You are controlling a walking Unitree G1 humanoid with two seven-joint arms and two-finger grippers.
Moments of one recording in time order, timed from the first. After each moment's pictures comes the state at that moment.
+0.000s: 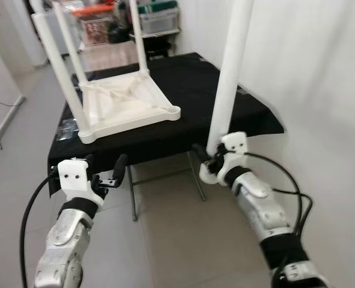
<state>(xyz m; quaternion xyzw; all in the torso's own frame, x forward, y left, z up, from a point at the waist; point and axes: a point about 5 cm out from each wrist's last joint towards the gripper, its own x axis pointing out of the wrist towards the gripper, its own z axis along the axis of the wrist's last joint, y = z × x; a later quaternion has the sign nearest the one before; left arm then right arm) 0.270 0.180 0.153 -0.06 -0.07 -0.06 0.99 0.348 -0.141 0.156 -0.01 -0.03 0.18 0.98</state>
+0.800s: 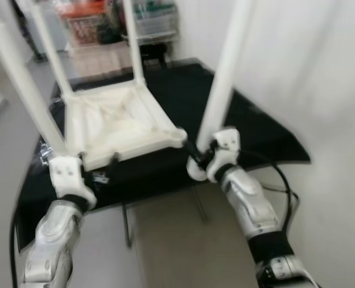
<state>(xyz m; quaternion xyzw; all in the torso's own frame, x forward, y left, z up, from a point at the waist) 0.272 0.191 0.156 -0.05 -0.07 -0.05 1.00 0.348 -0.118 0.163 0.01 -0.04 0.22 0.97</state>
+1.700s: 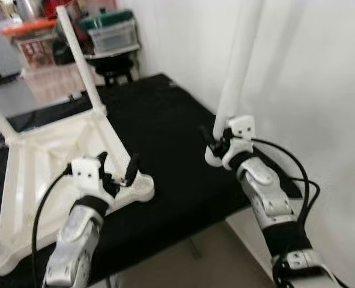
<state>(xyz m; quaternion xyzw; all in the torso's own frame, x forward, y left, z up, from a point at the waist) 0.271 0.171 0.156 -0.07 -0.08 -0.07 0.99 0.354 -0.124 0.186 -0.05 -0.09 0.20 0.97</state>
